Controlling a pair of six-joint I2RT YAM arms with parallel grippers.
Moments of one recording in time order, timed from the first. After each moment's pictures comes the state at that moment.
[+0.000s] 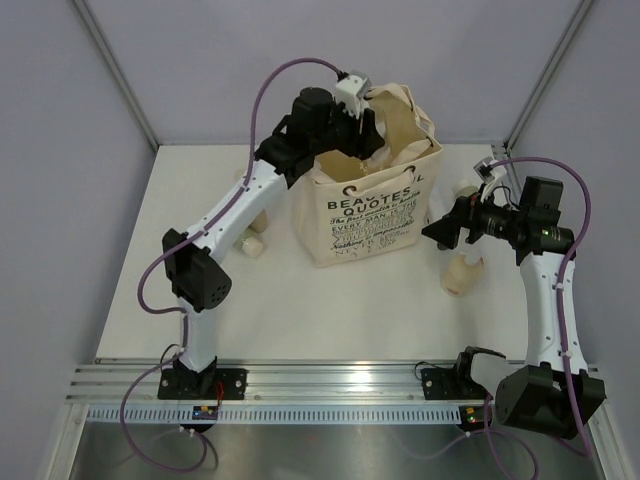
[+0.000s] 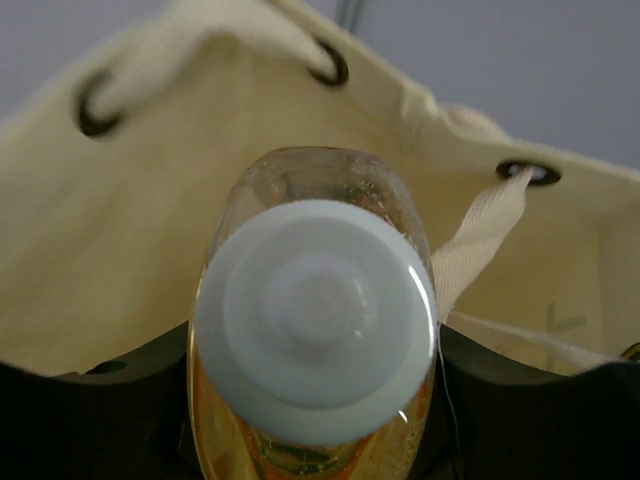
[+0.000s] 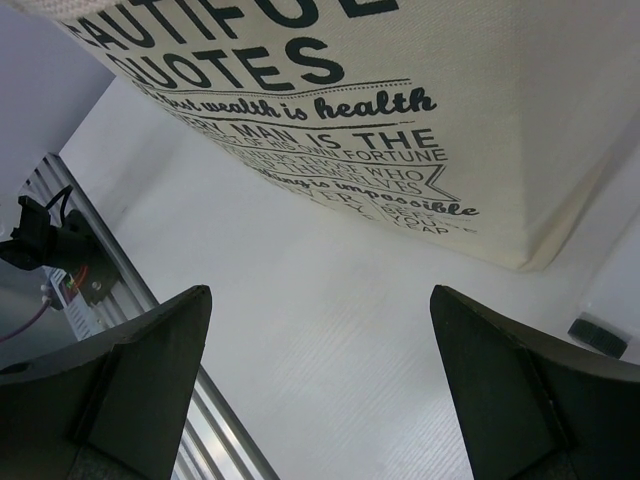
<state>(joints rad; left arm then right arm) -0.64 1.96 2.15 -0.34 0.24 -0.15 -0.22 1.10 1.10 -0.70 -1.04 -0.18</state>
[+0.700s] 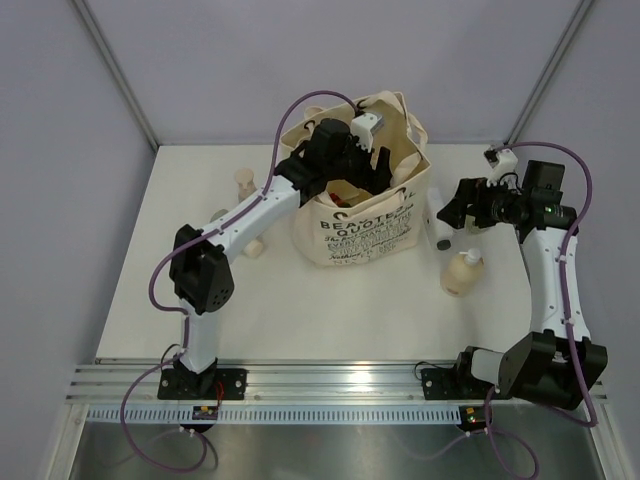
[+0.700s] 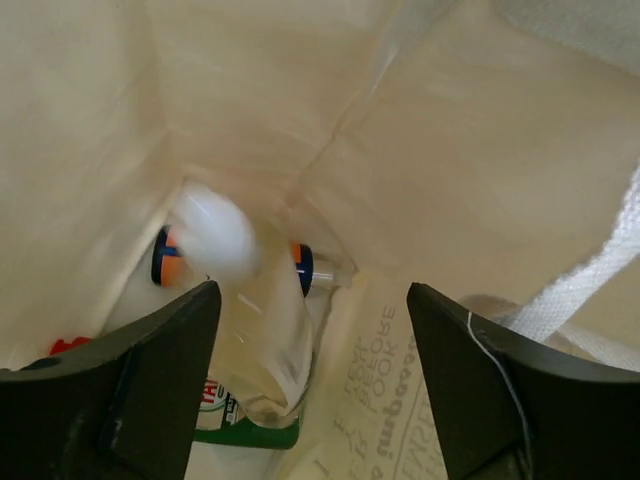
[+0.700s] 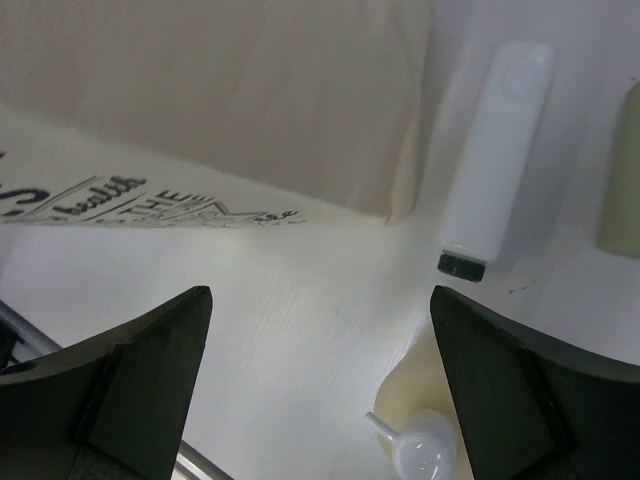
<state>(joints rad) -0.69 1.99 1.90 -0.31 0.31 -0.18 -0.23 1.22 1.19 -0.73 -0.73 -0.18</state>
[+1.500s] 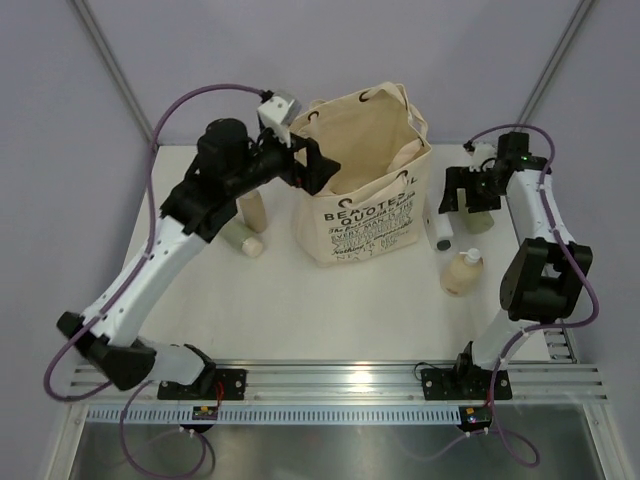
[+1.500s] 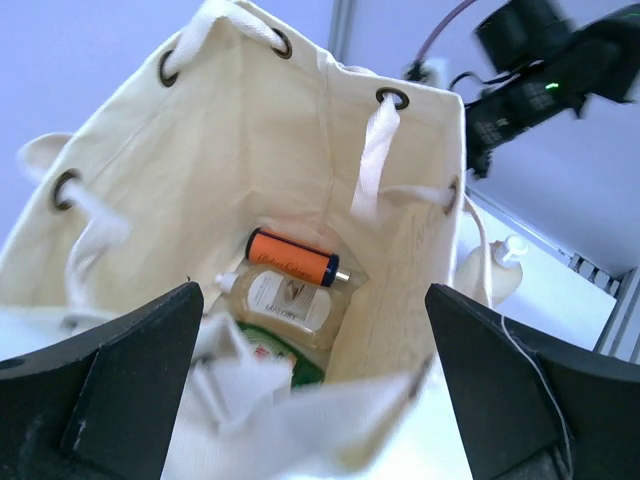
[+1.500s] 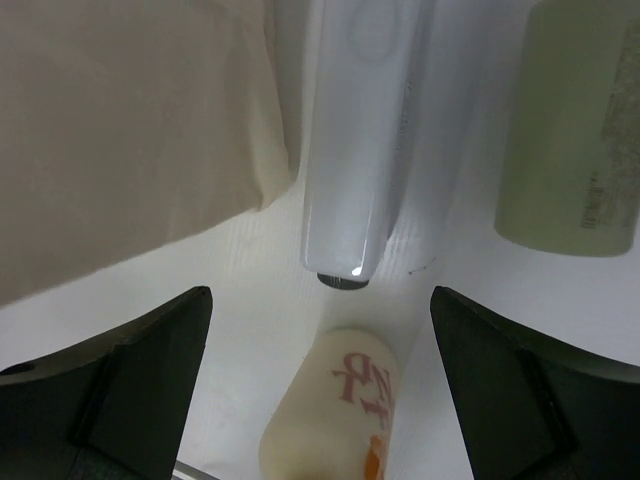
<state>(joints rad) -0.61 1.42 1.66 -0.36 0.27 -0.11 -0.19 1.71 1.55 -0.91 -0.44 -0.24</state>
